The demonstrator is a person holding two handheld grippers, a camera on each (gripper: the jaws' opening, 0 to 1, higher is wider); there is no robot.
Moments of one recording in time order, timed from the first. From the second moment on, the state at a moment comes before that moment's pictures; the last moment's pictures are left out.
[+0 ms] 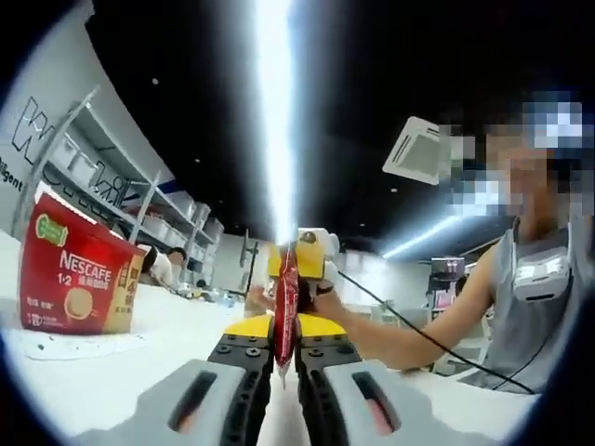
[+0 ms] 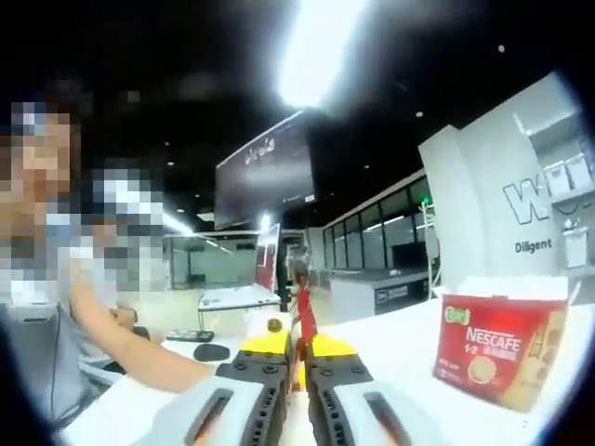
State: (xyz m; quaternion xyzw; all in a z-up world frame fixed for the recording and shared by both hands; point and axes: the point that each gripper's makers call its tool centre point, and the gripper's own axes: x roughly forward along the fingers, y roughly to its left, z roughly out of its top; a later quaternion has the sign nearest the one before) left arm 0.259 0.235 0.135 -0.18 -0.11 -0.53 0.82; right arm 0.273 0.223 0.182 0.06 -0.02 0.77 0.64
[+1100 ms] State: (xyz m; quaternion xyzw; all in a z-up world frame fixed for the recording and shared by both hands) left arm 0.257 0.273 0.162 -0.26 -0.17 -0.50 0.81; right arm 0.258 0.240 0.133 0.14 -0.04 0.81 0.57
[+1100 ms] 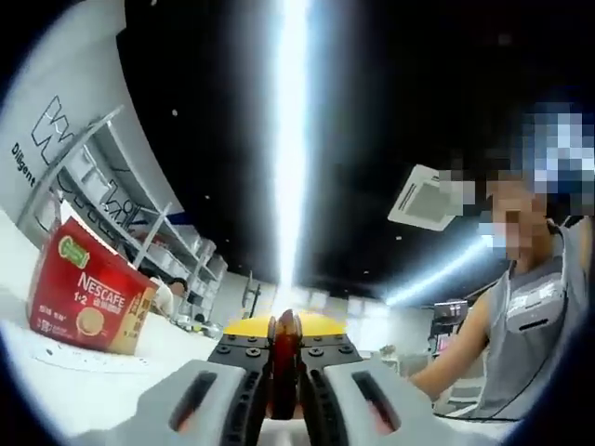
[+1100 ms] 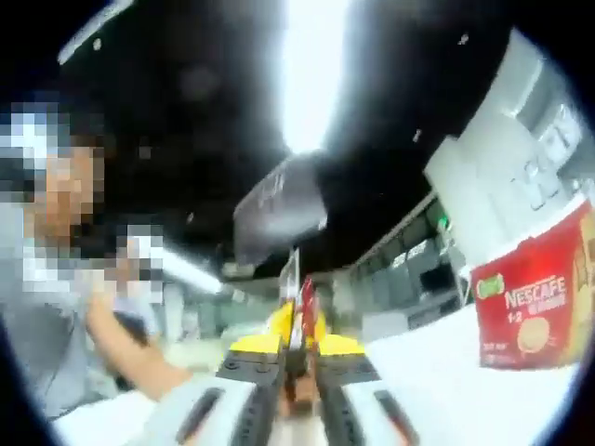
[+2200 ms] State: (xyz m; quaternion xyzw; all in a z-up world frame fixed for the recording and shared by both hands) left arm 0.262 0.223 0.114 -0.17 -0.04 -0.52 0.83; right arm 0.253 0.229 0.080 -0.13 0.11 0.79 0.59
